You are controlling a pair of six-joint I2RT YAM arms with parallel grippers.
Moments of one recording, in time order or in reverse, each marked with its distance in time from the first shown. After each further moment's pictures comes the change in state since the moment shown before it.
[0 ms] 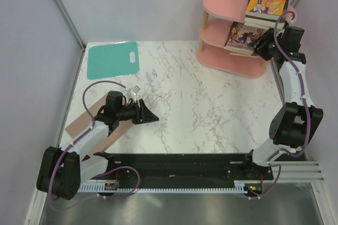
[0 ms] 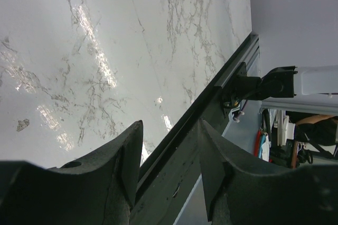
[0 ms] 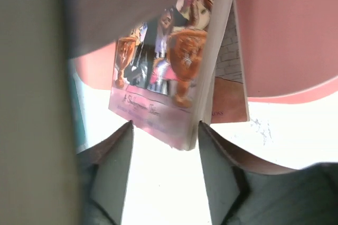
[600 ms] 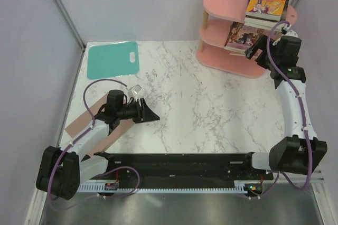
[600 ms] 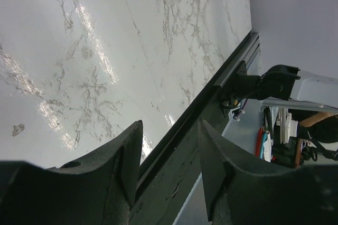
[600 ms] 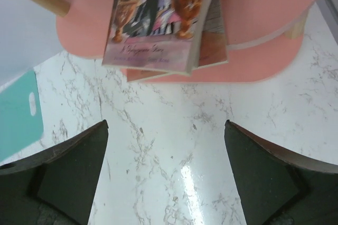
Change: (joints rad) left arm -0.013 0.003 0.031 -0.022 -0.008 0.008; right arm 0.049 -0.283 -0.178 -0.059 0.203 -0.134
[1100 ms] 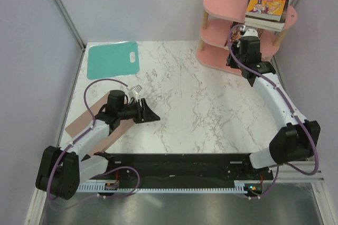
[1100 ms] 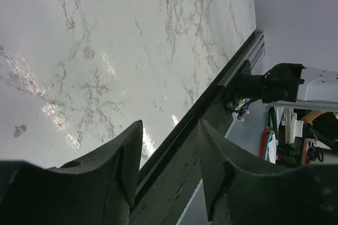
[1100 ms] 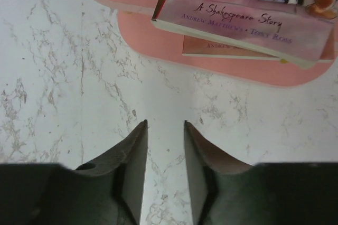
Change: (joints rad) left arm -0.021 0.000 0.000 -0.001 -0.022 0.008; right arm 0.367 0.043 -0.025 0.026 0.302 -0.166
